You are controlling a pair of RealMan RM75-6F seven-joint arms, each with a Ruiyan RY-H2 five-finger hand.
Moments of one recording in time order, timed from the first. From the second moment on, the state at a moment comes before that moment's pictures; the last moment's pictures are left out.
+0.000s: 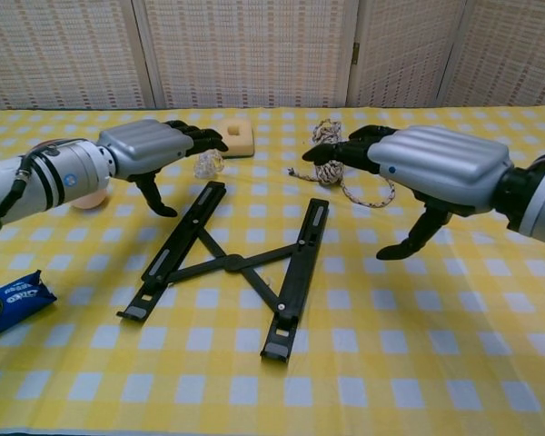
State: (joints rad) left arm -0.91 -1.75 -0.16 -0.83 1.48 0.81 0.08; right arm 0.69 -1.50 0.03 -1.46 -1.58 1.08 -0.20
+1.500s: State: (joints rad) left arm -0.94 -1.84 -0.12 -0.72 1.43 0.79 -0.01; right arm 0.75 -1.81 -0.02 -1.01 -1.73 1.13 -0.16
